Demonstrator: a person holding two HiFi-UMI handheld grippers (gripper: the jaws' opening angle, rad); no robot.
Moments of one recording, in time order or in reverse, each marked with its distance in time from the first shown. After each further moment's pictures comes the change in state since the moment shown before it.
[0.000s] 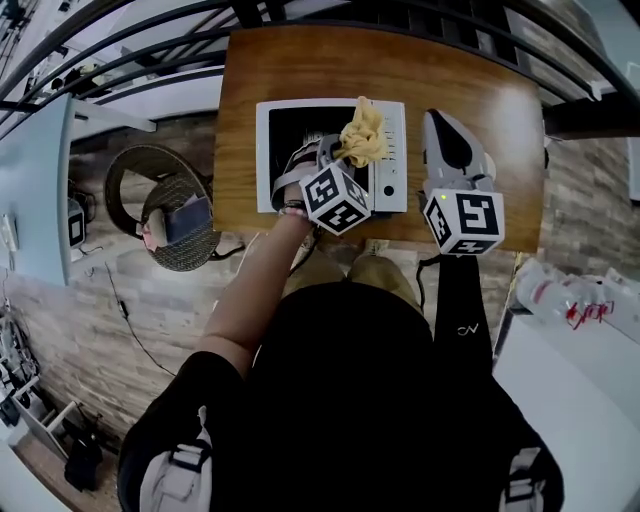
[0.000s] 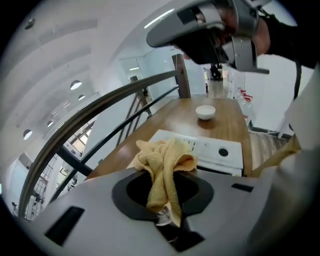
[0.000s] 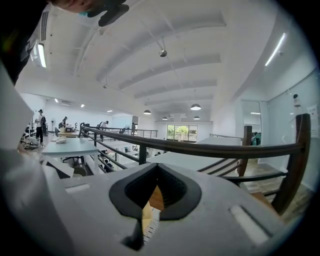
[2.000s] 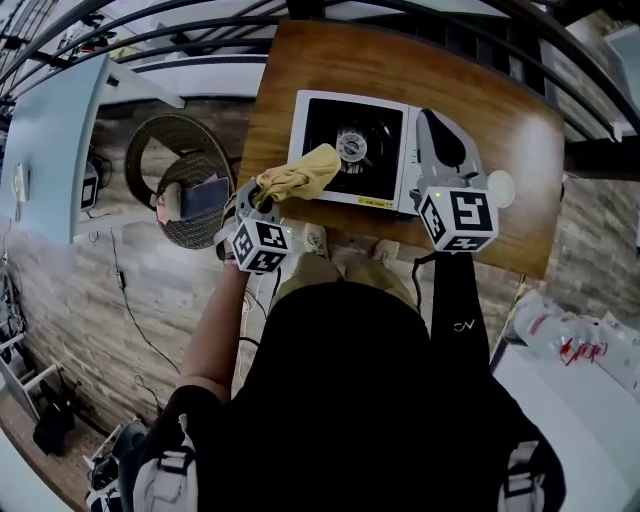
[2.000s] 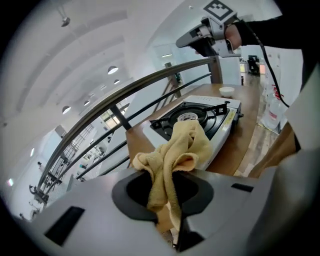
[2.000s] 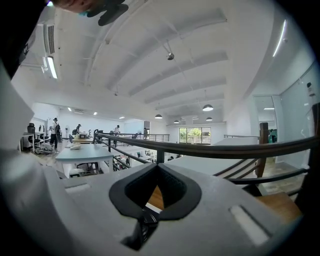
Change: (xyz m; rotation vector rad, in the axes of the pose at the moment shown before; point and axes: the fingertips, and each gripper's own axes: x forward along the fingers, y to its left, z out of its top) left arm -0.130 0.031 -0.206 -0.247 0.172 0.307; right arm 0.028 0.066 0.008 0.013 -0.046 0.157
